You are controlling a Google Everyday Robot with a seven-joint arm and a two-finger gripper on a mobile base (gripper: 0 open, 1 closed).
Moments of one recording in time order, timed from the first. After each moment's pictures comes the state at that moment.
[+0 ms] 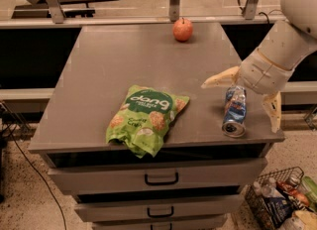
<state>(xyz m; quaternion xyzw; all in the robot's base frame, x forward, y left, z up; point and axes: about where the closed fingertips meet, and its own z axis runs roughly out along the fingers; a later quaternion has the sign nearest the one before) 0.501 -0.201 0.852 -0.95 0.29 0.03 0.15</state>
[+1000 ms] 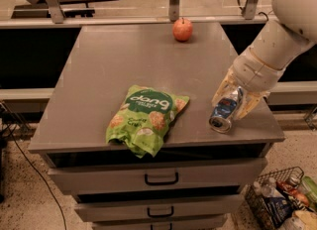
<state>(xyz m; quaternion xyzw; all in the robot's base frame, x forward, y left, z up) 0.513 -0.185 0.853 -0.95 0.26 0.00 0.16</state>
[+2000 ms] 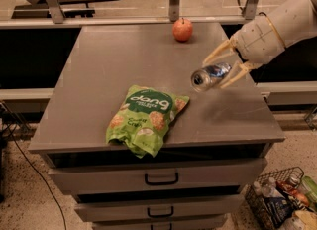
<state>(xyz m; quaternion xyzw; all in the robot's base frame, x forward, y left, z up) 0.564 -0.150 0.919 -0.84 0.37 0.10 0.38</state>
